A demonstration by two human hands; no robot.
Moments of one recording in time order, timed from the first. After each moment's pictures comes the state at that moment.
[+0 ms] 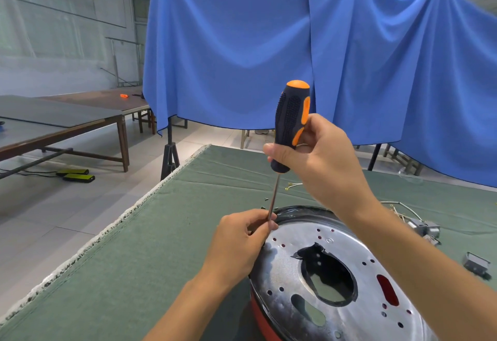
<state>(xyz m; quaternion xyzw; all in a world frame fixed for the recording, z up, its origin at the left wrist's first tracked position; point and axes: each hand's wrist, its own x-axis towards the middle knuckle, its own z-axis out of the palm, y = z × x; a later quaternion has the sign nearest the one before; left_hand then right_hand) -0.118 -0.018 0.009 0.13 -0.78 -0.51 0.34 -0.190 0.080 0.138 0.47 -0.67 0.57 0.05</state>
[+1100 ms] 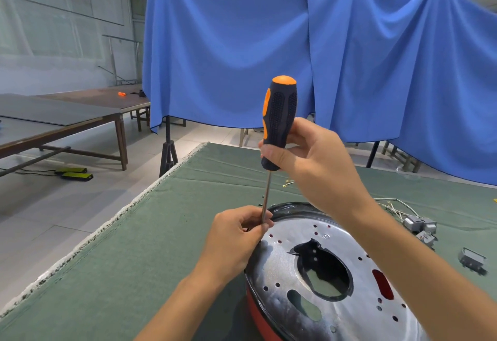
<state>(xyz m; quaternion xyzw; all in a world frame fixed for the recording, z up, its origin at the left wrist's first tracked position) -0.119 -0.019 0.012 0.13 -0.76 -0.53 0.34 -0.190 0.081 0.133 0.50 -0.67 0.54 0.06</state>
